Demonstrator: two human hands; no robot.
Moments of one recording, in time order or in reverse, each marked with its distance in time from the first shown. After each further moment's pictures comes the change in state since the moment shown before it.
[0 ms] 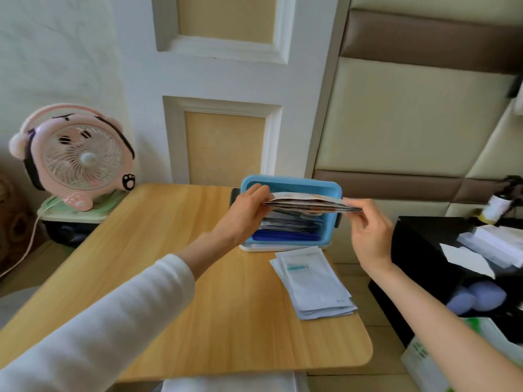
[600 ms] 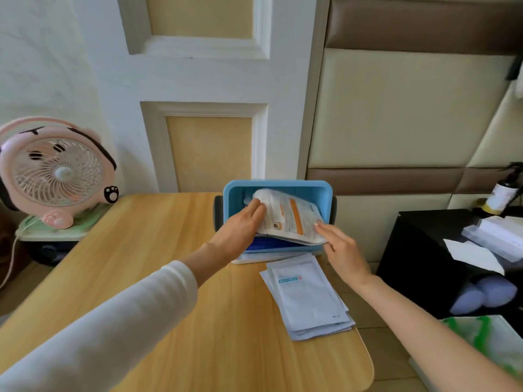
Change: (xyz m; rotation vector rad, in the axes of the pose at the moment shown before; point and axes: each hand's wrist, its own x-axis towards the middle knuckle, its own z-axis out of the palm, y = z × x) left_hand 0.015 -0.033 0.050 0.346 -0.260 0.086; right_hand -0.033 0.054 0.036 -0.085 -0.514 0.113
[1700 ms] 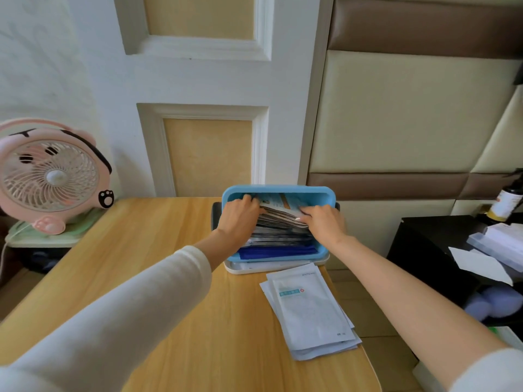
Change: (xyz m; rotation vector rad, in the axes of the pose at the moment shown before) left_hand 0.048 -0.016 0.003 0.324 0.013 -0.225; right_hand 0.096 -0.014 0.013 -0.339 -0.199 0.168
